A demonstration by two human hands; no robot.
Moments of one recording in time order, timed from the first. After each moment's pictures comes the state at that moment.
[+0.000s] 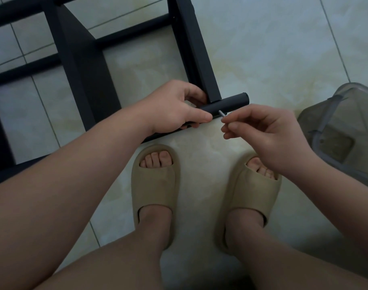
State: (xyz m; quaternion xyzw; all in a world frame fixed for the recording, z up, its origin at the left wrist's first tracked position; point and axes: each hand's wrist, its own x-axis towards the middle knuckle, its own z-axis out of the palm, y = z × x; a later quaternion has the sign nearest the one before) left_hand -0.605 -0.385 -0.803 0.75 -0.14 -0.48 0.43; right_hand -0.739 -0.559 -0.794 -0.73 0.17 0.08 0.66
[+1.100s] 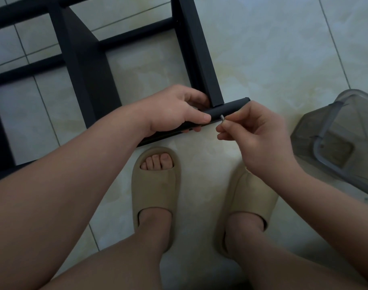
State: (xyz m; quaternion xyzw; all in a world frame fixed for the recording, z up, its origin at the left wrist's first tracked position) left_hand -0.598 -0.379 -0.807 0.70 -0.12 -0.53 0.45; right_hand -0.732 -0.533 -0.799 -0.71 0.28 0.03 0.64
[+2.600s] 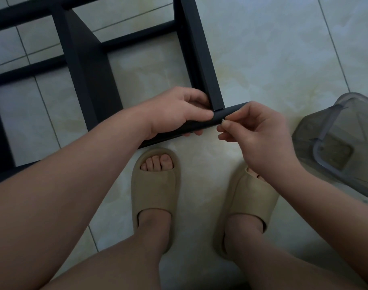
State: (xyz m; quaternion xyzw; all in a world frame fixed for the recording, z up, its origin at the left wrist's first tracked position) left_hand -0.601 -0.382 -0.805 0.70 -0.10 -0.53 0.46; right_hand -0.726 -0.536 -0.797 -0.74 0.30 0.06 0.60
